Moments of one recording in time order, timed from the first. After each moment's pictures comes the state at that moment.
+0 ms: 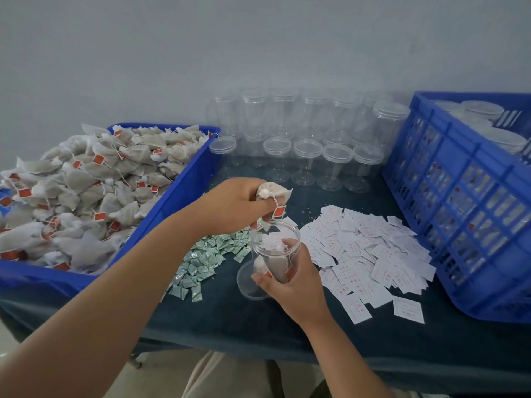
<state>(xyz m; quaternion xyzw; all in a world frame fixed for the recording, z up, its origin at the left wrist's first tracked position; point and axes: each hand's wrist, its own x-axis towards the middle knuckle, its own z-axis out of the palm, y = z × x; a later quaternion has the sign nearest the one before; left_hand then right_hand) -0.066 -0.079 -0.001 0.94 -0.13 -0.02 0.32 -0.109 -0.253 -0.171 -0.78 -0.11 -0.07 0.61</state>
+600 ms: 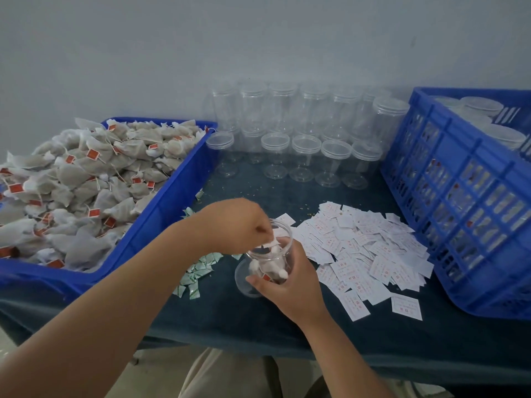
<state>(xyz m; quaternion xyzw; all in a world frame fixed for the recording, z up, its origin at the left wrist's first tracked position) -0.071 -0.086 -0.020 0.97 -0.20 -0.11 0.08 -0.111 -0.254 -0.171 -0.79 -0.13 -0.07 0.59</state>
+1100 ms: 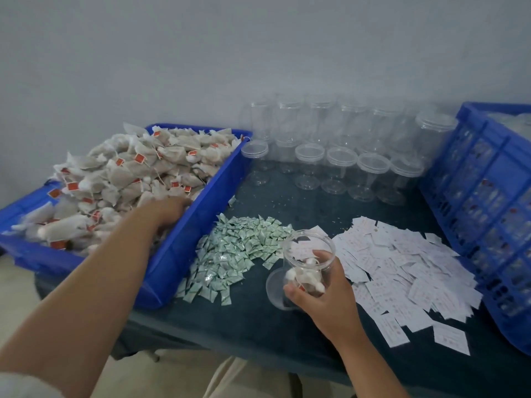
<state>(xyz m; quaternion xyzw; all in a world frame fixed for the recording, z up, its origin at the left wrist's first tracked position) -0.024 0.126 -0.066 0.97 0.16 -0.15 0.12 -0.109 -0.253 -0.175 -0.78 -0.11 -0.03 0.61</state>
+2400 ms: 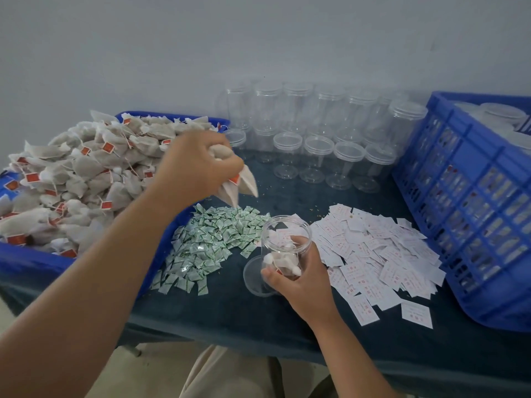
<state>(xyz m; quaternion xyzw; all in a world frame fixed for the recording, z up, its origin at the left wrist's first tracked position) -0.075 -0.026 0.025 0.90 -0.03 0.22 0.37 -0.105 -0.254 -0.176 -0.78 -0.09 -0.01 0.62</state>
